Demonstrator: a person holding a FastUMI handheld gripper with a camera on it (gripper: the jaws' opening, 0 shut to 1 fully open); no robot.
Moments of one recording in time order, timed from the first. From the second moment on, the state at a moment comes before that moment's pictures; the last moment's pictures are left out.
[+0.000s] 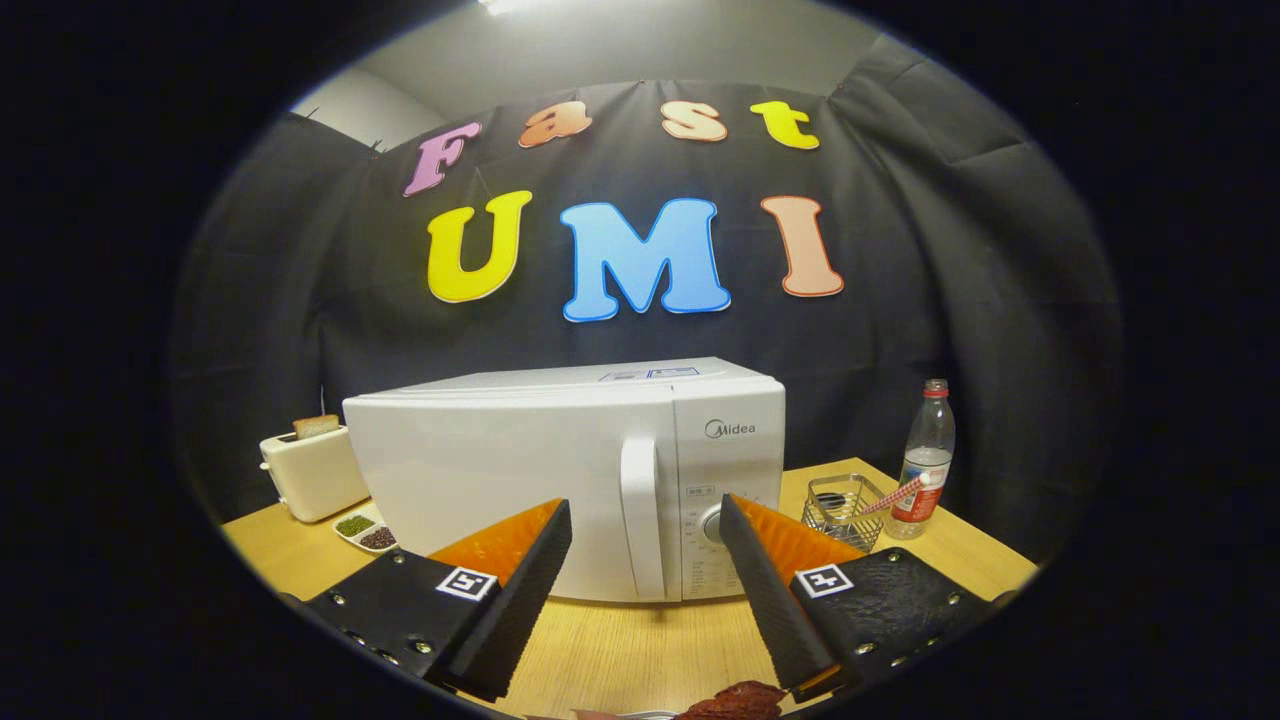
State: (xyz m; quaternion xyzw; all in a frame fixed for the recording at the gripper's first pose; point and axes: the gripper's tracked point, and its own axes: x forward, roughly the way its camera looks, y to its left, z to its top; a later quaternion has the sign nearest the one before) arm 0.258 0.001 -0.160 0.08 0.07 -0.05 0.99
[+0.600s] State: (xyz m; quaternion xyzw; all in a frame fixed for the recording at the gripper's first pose) arm 0.316 -0.009 -0.201 0.06 0.08 -0.07 0.99
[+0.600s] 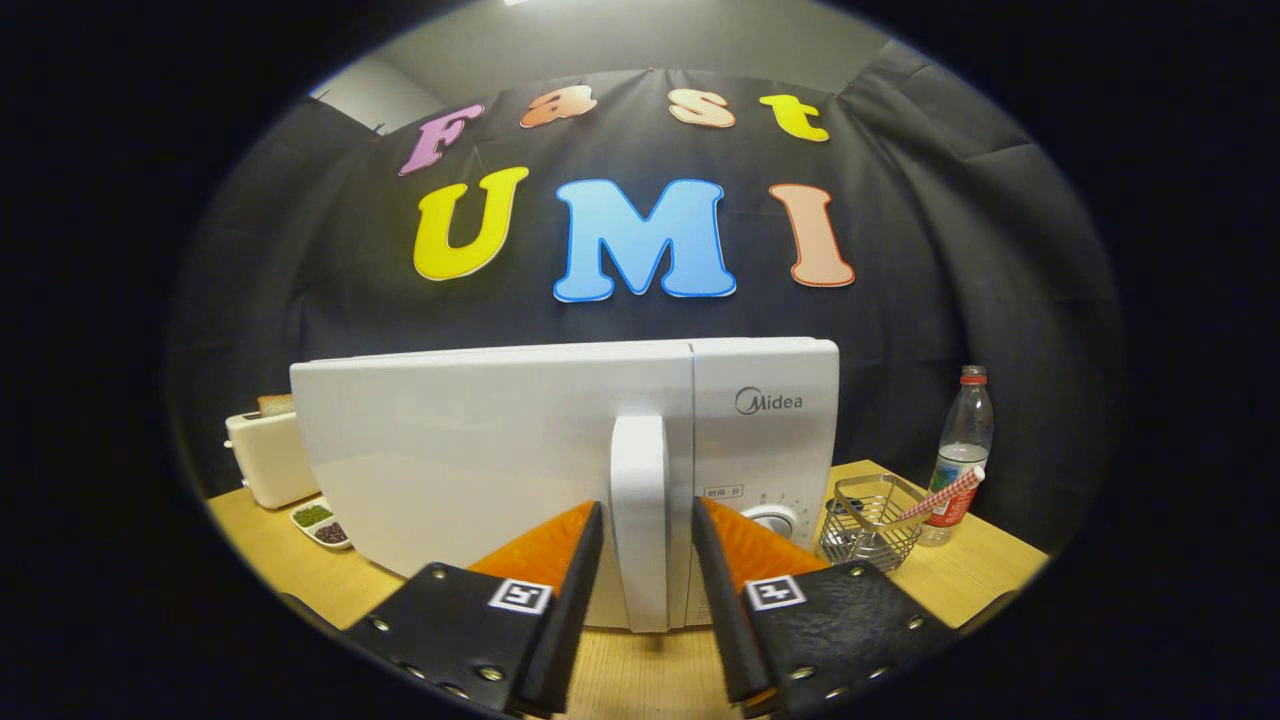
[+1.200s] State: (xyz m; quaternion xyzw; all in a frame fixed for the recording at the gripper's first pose) arm 0.274 0.008 -0.190 0.06 0.08 -0.09 0.99
